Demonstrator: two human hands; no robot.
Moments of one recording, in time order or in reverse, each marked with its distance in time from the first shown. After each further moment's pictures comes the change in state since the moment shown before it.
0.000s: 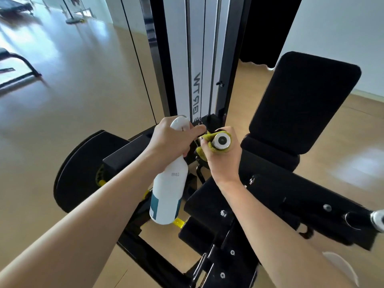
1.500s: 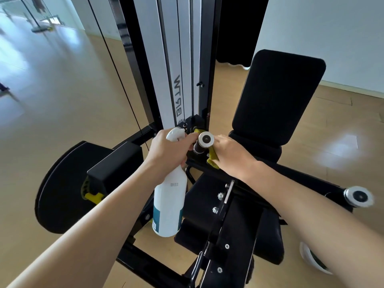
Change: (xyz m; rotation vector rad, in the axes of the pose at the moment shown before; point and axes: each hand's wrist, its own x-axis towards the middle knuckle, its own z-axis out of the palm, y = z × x) left_hand -0.004 -0.006 0.023 -0.014 -0.097 -0.046; right_hand 0.033 0.005 -0.069 -1.079 -0.634 -0.390
